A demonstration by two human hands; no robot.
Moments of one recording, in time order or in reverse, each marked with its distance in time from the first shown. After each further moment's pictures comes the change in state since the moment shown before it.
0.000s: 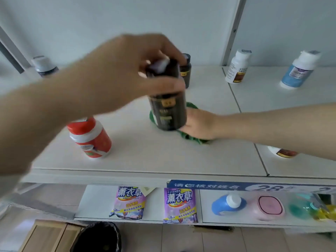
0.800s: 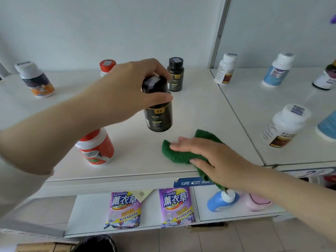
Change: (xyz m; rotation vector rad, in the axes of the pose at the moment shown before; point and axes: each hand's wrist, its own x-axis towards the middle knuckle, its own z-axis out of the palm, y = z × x) left_hand 0.003 -0.031 0.010 0.004 -0.031 -0.044; right_hand -0.083 -0.053 0.030 0.140 0.152 0.090
